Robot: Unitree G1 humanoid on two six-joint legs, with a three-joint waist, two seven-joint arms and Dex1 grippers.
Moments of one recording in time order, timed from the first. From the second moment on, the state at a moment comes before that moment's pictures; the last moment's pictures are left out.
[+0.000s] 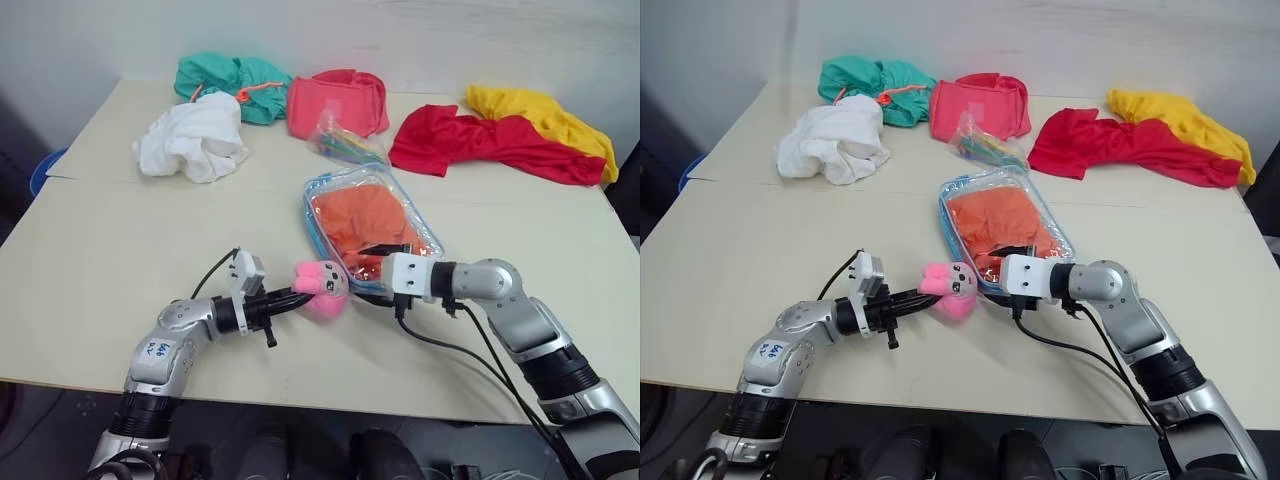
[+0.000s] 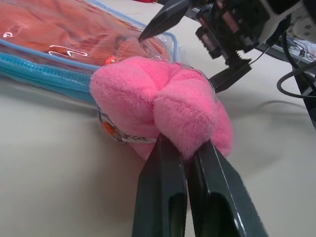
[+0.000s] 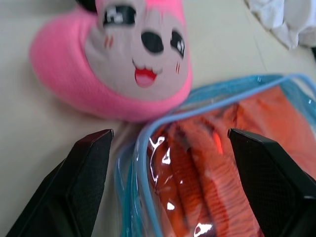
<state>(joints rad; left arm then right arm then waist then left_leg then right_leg) -0.27 0.41 -0.02 -0.07 -0.44 0.45 -0.92 -0.51 -0.64 0.30 0.04 -0.05 -0.06 0.93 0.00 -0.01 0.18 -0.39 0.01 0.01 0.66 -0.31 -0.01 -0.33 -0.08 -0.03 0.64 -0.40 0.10</state>
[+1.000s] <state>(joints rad) -0.34 0.42 0.00 0.02 -0.44 0.43 -0.93 -0.48 -0.79 0.22 0.17 0.04 -0.29 1.15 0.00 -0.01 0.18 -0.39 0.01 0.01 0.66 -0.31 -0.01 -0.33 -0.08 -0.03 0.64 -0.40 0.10</state>
